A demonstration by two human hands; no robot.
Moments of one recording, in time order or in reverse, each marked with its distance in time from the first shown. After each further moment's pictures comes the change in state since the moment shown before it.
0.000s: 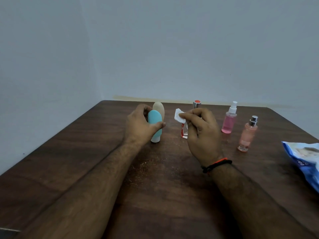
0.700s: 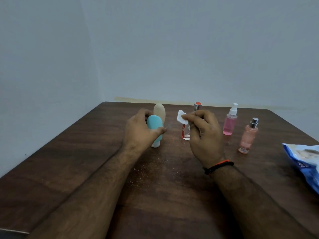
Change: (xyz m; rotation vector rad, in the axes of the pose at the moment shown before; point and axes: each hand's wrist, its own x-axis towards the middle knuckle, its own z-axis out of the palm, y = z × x) left_hand -0.011 -0.002 -0.008 0.081 -0.030 0.029; right_hand 0.000 0.000 -0.003 -0.016 0.004 0.017
